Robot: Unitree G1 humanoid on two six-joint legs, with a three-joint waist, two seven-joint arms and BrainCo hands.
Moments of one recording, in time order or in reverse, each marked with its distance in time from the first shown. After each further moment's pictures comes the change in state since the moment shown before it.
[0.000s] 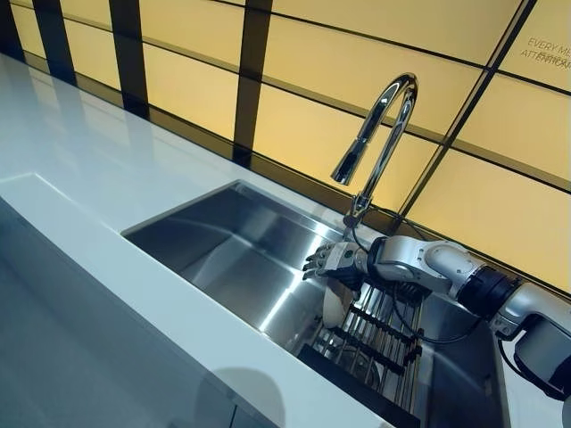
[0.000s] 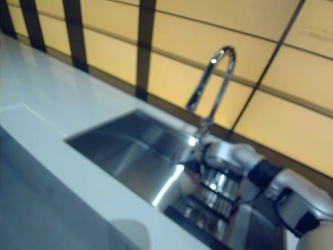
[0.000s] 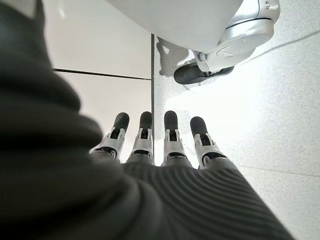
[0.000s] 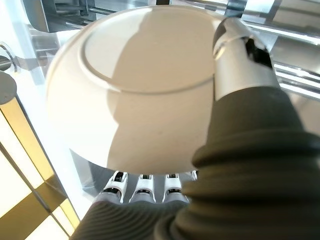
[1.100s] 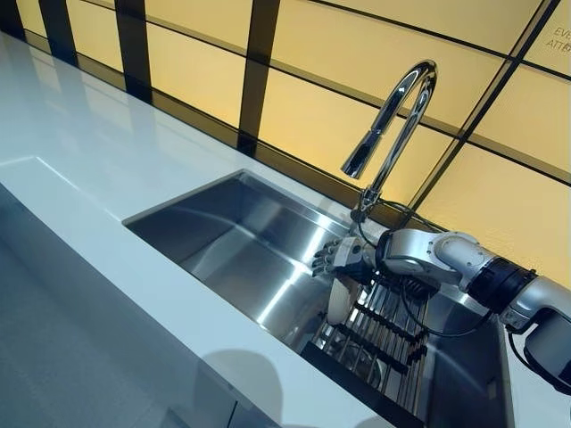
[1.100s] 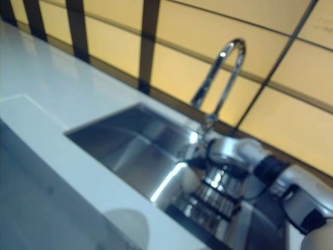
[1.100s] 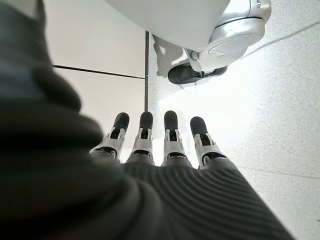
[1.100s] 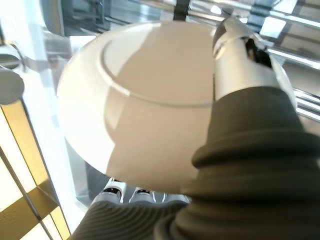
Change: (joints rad) left arm -0.001 0.020 0.012 -0.007 0.000 0.003 0.002; right arm -0.033 -0.053 0.000 0.002 -0.033 -0.045 0.016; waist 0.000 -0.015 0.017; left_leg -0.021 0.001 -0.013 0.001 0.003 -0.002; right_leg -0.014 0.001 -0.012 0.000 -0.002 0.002
